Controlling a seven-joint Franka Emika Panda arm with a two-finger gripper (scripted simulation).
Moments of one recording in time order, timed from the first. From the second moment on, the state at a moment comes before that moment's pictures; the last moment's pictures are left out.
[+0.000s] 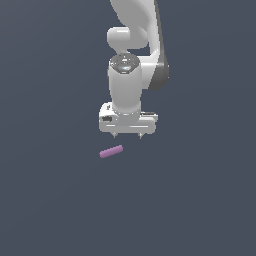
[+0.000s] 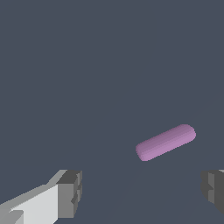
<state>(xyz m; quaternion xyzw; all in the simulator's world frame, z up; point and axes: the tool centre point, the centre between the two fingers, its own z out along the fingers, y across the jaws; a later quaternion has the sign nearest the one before) 0.005 -0.001 0.182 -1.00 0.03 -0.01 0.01</state>
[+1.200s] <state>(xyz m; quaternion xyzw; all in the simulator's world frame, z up) -0.001 -0.029 0.181 -1.00 0.07 -0.01 0.00</state>
